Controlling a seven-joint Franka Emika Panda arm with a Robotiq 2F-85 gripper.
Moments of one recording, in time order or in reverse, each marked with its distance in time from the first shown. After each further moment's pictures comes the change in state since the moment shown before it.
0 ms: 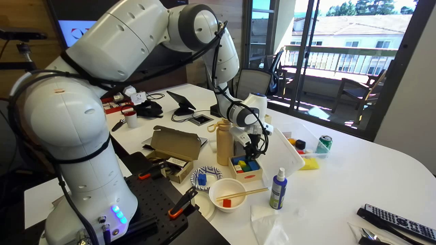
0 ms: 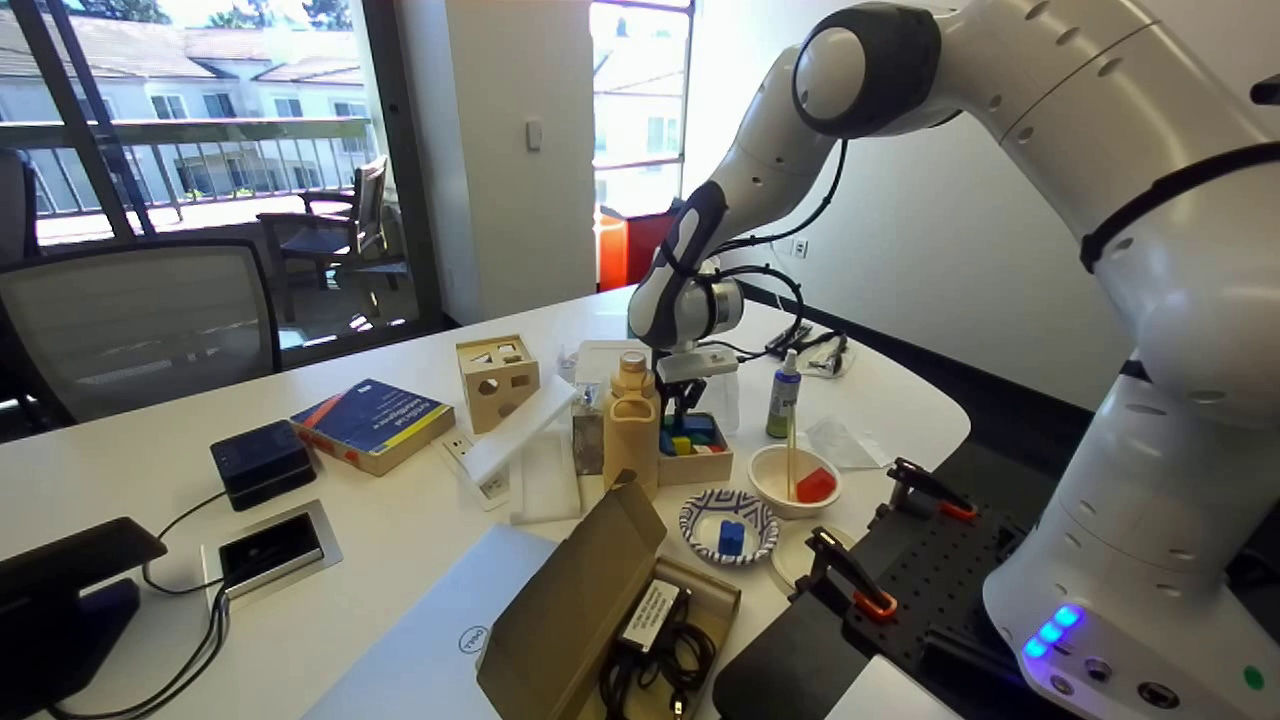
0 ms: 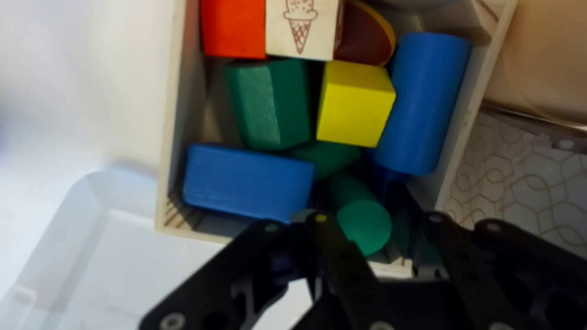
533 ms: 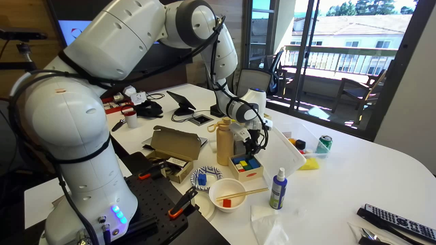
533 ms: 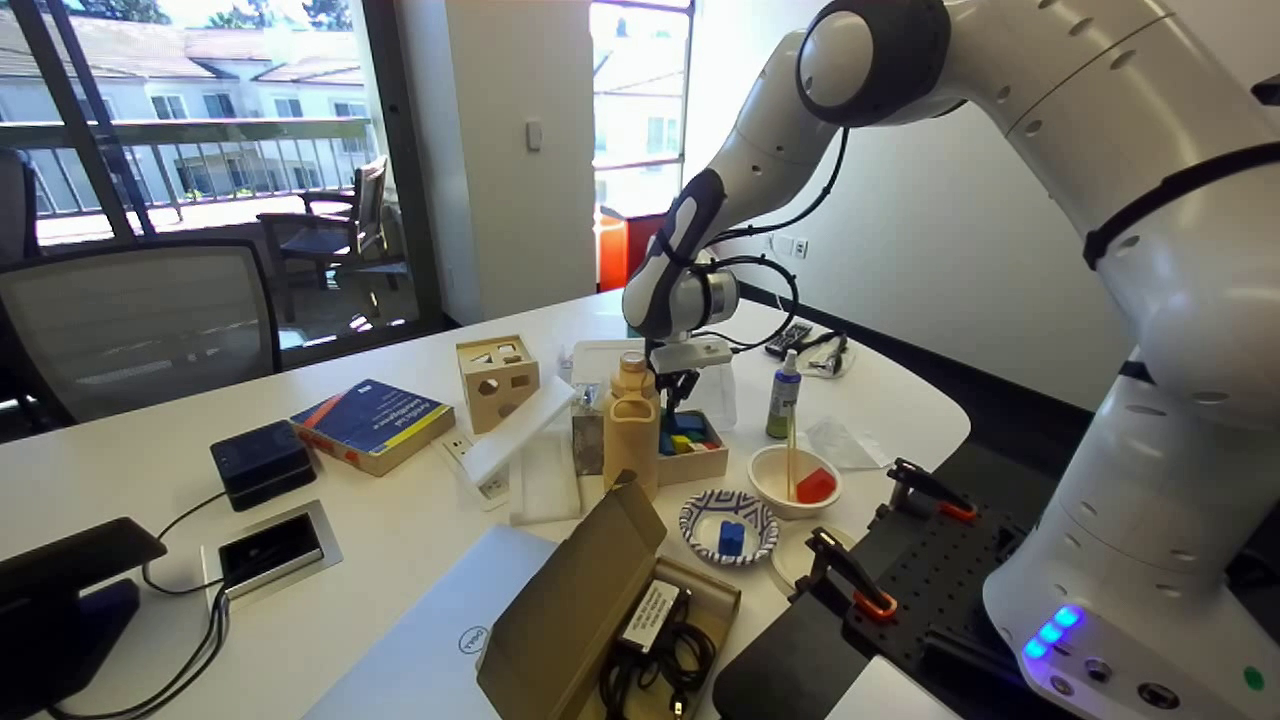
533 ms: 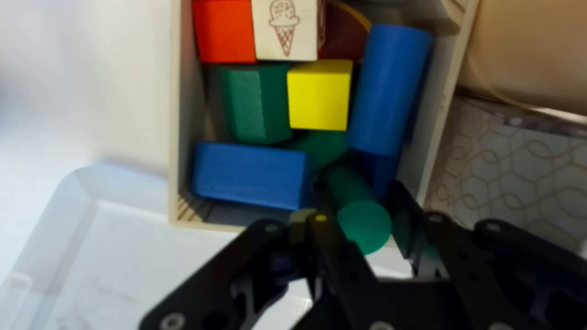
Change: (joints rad) arm 0.017 -0.037 0.000 -0.008 -0.001 -0.002 0.000
